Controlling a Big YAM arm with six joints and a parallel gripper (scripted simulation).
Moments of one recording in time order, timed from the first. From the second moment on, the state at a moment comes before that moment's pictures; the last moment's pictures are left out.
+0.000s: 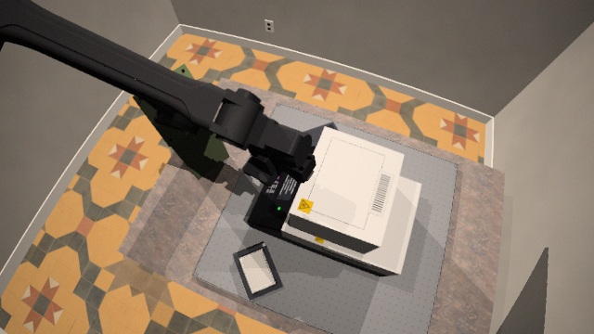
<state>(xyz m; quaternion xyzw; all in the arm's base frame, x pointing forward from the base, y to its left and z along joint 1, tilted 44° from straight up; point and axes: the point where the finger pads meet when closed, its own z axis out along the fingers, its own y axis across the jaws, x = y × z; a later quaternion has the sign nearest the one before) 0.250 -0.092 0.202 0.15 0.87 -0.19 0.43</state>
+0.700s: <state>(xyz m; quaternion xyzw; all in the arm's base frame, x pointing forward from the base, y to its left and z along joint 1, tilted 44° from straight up) 0.215 -0.085 0.114 0.10 0.91 -0.20 0.35</state>
